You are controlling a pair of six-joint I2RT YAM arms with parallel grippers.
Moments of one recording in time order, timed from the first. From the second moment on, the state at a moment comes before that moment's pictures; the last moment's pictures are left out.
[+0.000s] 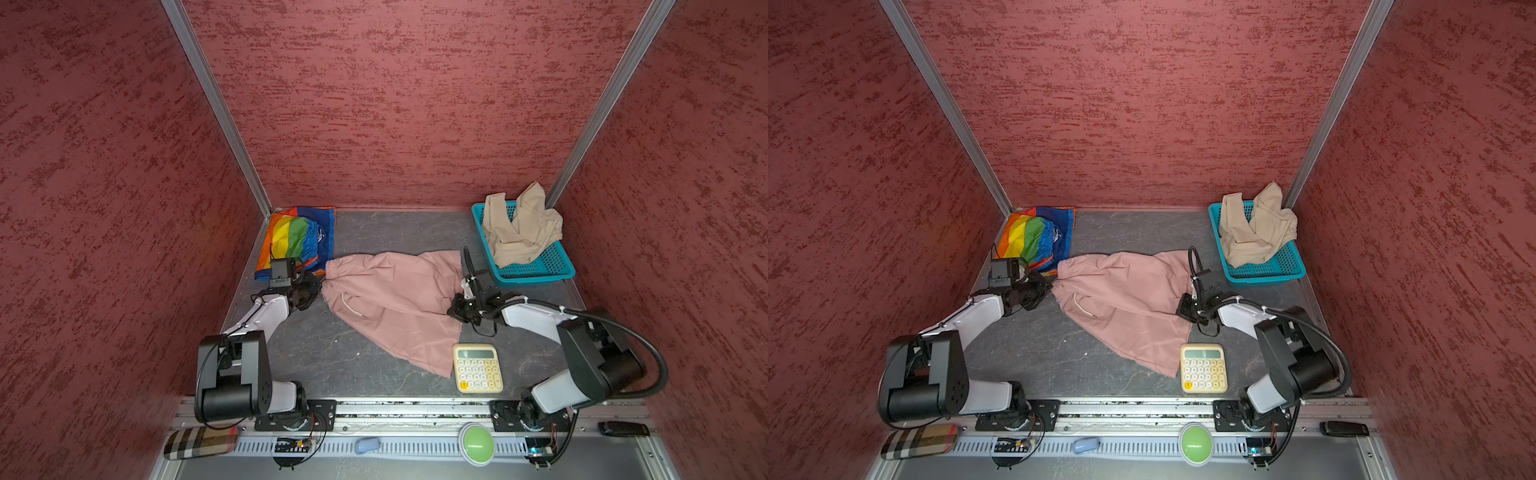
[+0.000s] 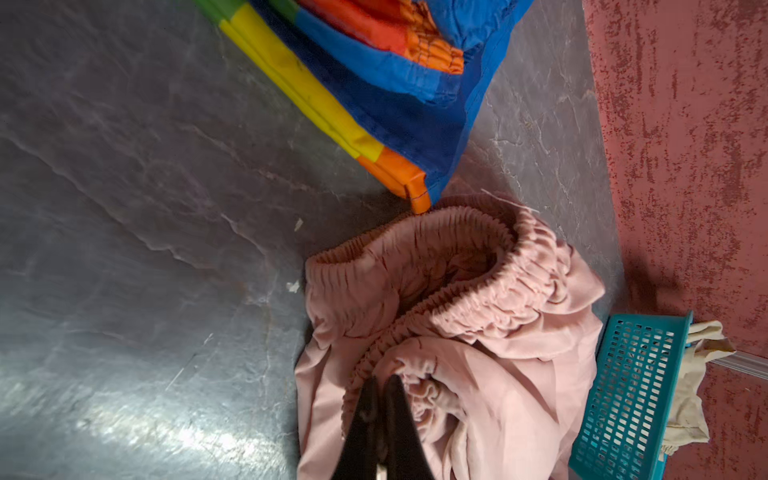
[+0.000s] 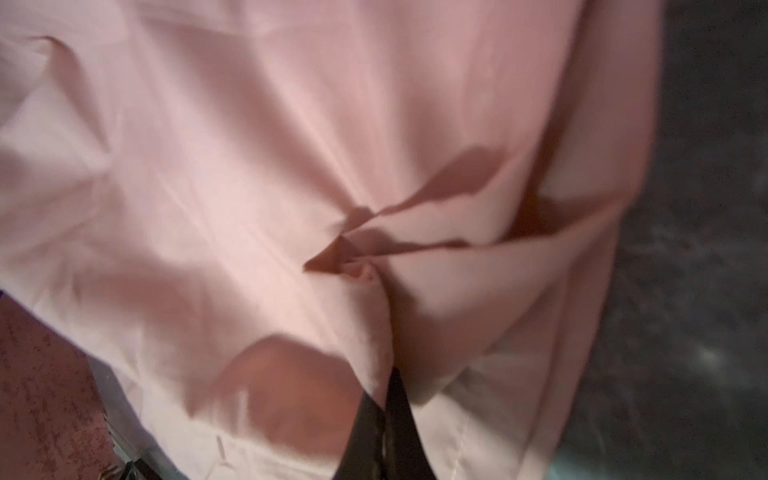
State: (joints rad) left arm 0.12 1.39 0.69 -0.21 0.32 -0.85; right arm 0.38 1.59 0.72 -0.18 -0.32 0.77
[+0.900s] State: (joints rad) left arm 0.05 1.44 1.04 -0.24 0.28 -0.67; right arm 0.26 1.44 1.18 -0.49 -0.25 0.53
